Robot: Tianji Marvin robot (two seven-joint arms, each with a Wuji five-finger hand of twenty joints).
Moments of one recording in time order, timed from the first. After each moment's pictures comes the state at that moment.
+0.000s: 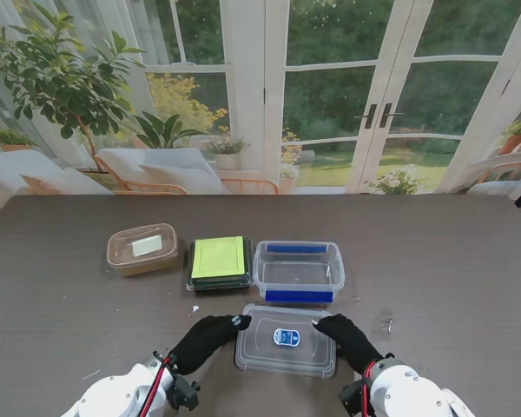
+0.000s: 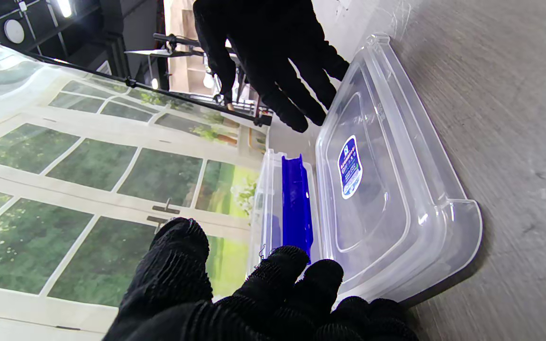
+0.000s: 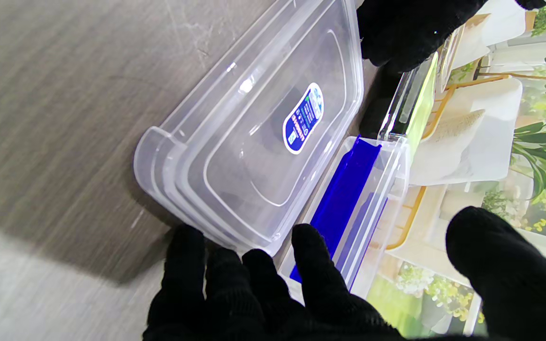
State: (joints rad) left arm 1.74 -1.14 -1.15 -1.54 -0.41 -0.14 -0.27; right arm -1.92 -1.14 1.29 -1.91 -0.04 0.43 0.02; left_hand 1.01 0.04 -0.01 -0.02 0.54 0.52 0.01 0.06 0.44 0.47 0.00 0.08 0.13 0.32 -0.10 0.12 0.00 0.11 0.02 0.32; right_hand 0.10 -0.19 0.83 -0.07 0.13 0.32 0.66 0.12 0.13 0.31 0.29 0.16 0.28 0.19 -0.10 0.00 -0.05 0.07 0.96 0.20
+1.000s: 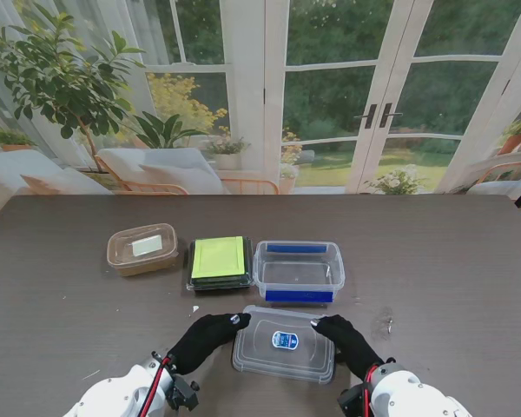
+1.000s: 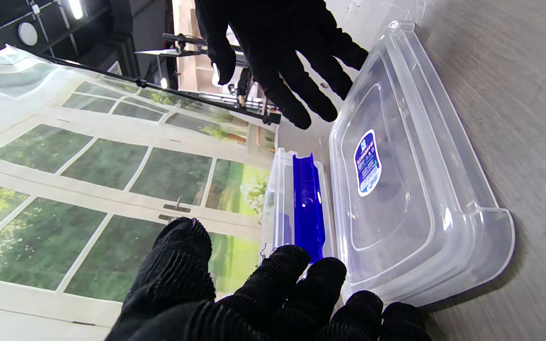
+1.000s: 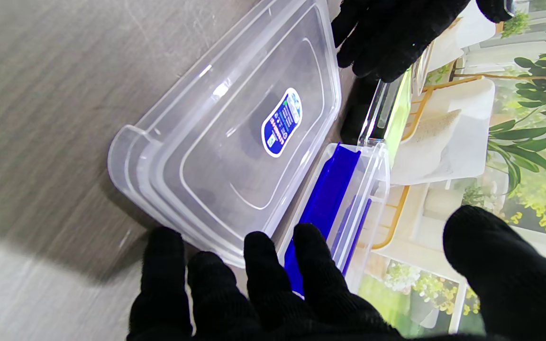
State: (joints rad) left arm 1.76 -1.14 -1.16 -1.55 -0.41 -0.17 -0.26; right arm -1.96 -1.14 1.31 -1.94 -0.01 0.39 0.02; left_hand 1.02 0.04 -0.01 -0.02 0.55 0.52 0.01 0.06 0.47 0.48 -0.01 0.09 0.16 0.37 -0.07 0.13 0.00 0.21 -0.02 0.30; right_hand 0.11 -0.19 0.83 -0.07 0.13 0.30 0.66 0.12 0.20 0.30 0.39 0.22 0.28 0.32 -0.12 0.01 -0.04 0.24 0.87 0.20
